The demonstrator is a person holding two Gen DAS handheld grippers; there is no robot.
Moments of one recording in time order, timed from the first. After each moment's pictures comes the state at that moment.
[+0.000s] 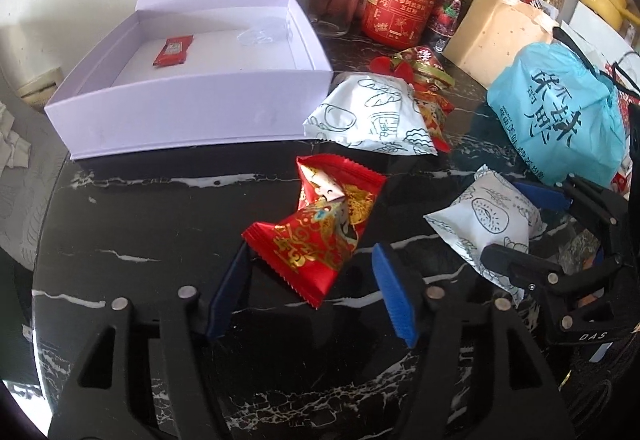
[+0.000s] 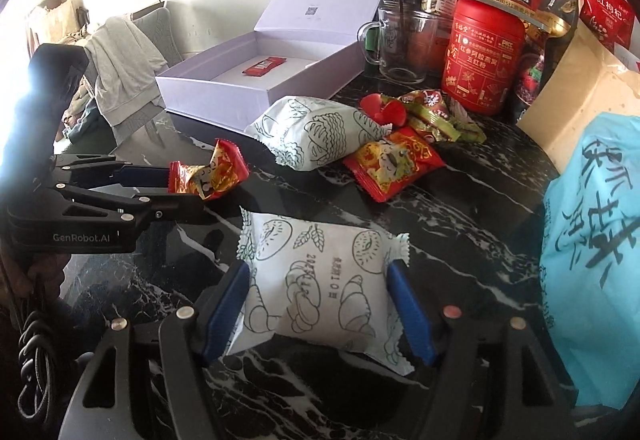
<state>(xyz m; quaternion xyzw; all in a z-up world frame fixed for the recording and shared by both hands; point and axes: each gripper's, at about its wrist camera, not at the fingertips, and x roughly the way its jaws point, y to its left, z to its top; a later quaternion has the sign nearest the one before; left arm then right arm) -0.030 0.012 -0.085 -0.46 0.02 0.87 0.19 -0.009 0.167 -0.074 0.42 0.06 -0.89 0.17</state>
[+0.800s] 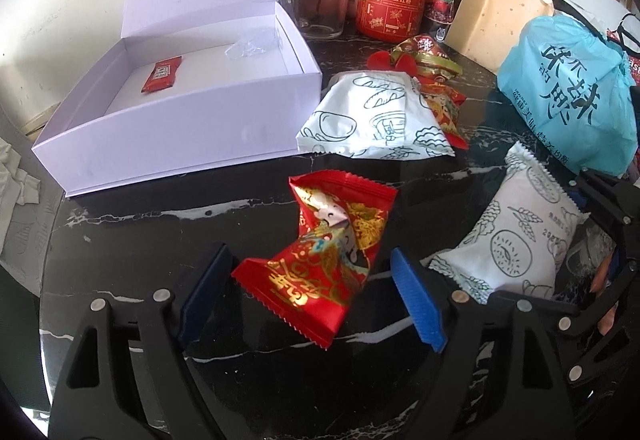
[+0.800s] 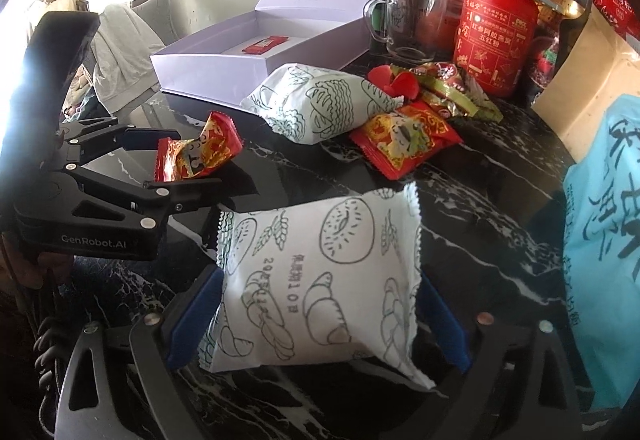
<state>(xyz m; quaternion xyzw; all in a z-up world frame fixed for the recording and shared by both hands) -0.040 0.029 -0.098 -0.43 0.07 0.88 0.19 -0.016 0.166 -0.096 0.45 0.06 -0.87 0.18</state>
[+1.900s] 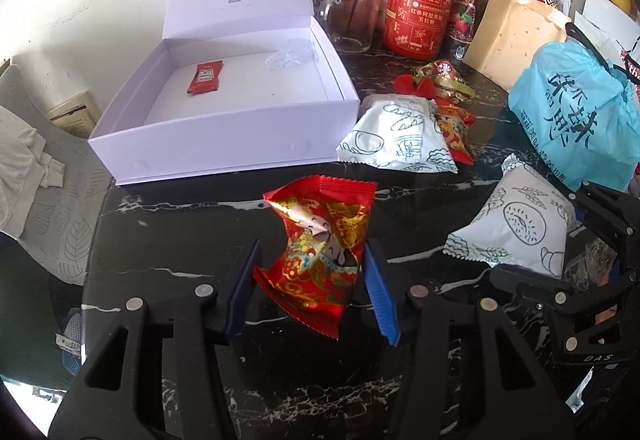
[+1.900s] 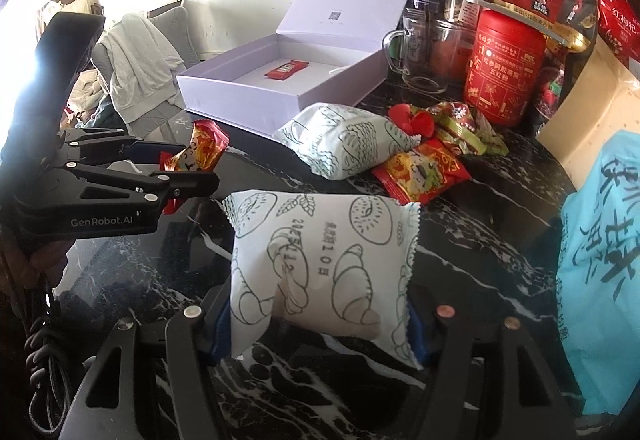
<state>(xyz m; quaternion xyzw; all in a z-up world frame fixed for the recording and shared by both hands) -0.028 0.004 -0.061 -0.44 0.06 0.88 0.15 -0.004 0.154 -0.068 0.42 0.06 -0.89 0.19</state>
